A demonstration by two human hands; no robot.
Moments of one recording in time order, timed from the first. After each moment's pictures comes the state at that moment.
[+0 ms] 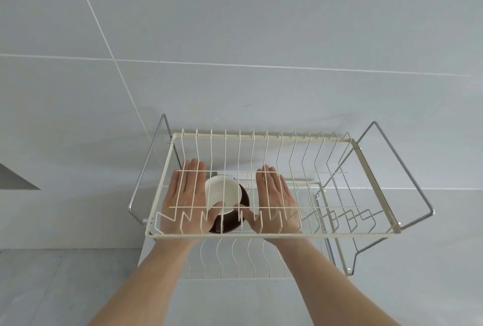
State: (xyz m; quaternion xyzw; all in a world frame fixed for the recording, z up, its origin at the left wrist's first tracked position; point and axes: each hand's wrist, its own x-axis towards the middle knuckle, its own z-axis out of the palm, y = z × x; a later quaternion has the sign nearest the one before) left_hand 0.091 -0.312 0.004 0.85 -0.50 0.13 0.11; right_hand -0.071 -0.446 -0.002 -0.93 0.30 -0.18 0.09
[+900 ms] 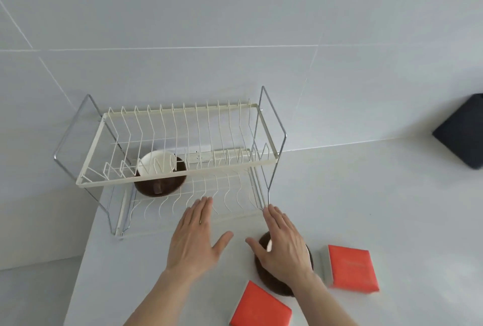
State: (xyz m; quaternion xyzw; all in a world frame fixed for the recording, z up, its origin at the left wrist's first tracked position) left_hand -0.139 -0.269 0.000 0.82 -0.55 -0.06 0.14; right_hand -0.335 -0.371 -0.007 -0.89 0.42 -0.12 0.15
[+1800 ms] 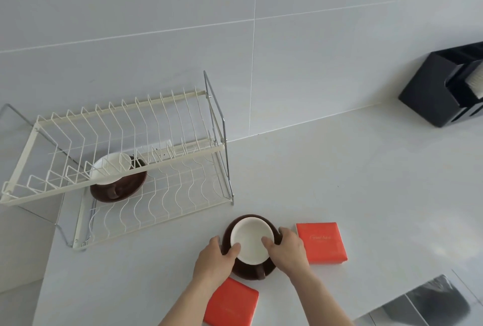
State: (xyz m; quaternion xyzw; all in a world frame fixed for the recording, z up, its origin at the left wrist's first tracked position) left_hand -0.260 -0.303 -0.038 0.83 -0.31 -0.42 0.19; right_hand -0.421 -0.386 -0.037 -0.60 0.67 -0.05 0.43
